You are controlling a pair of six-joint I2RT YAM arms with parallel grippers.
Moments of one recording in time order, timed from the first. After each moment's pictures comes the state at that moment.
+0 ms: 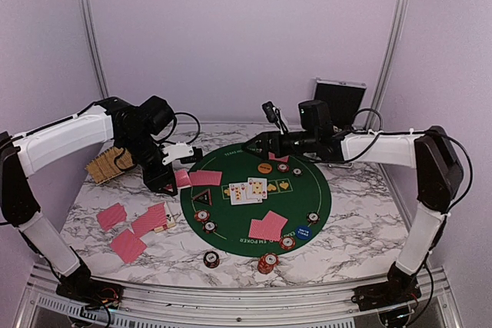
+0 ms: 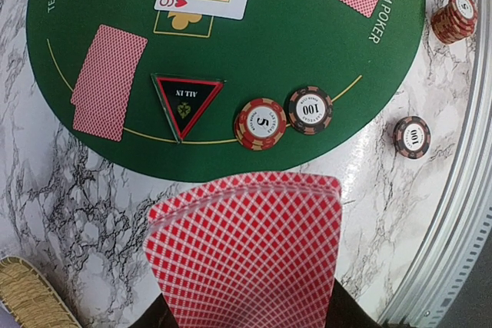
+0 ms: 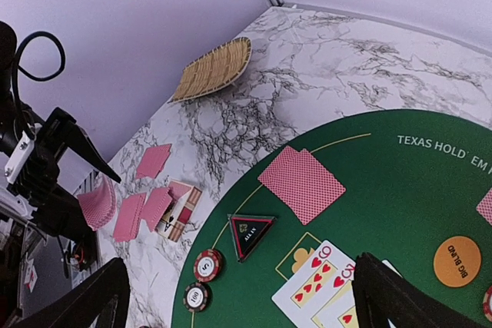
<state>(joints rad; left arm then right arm) -0.62 1.60 1.42 -1.12 0.18 0.59 0.59 1.80 1.25 0.14 -0.63 0.32</state>
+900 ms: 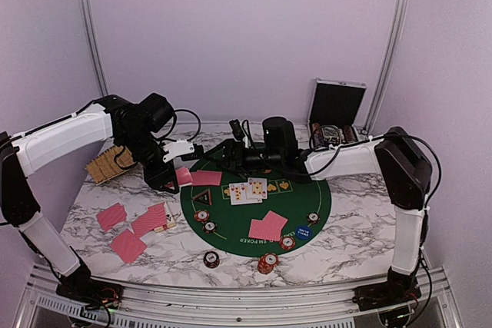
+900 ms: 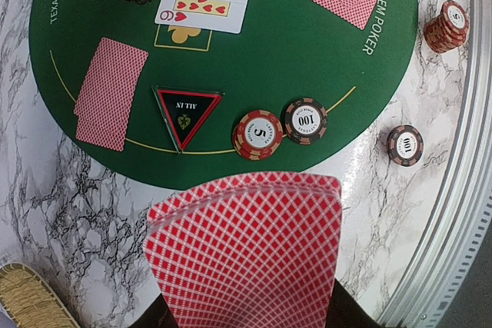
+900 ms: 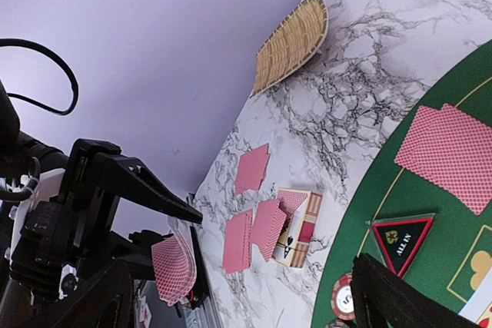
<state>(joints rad) -0.62 1.60 1.44 -1.12 0.21 0.59 0.79 2.01 1.33 0.42 -0.62 0.84</state>
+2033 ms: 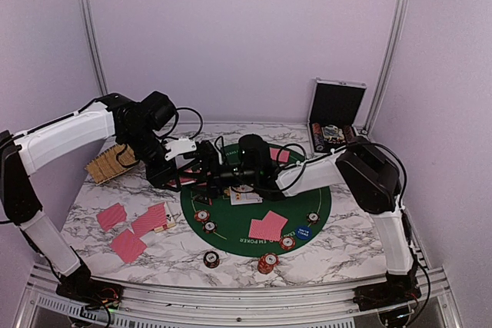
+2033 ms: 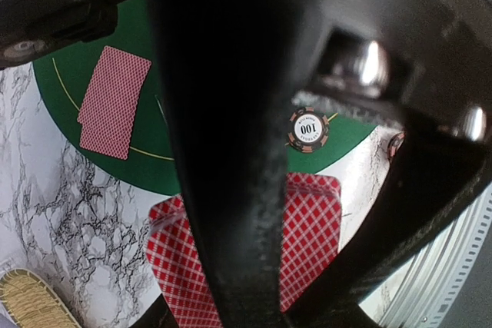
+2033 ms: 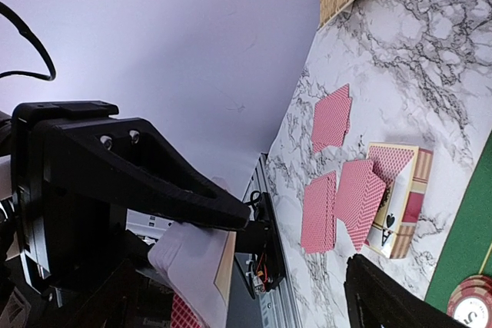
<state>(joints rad) -0.63 1.62 1.47 -1.12 0.21 0.59 0.90 2.24 1.45 0.70 -0.77 1.21</state>
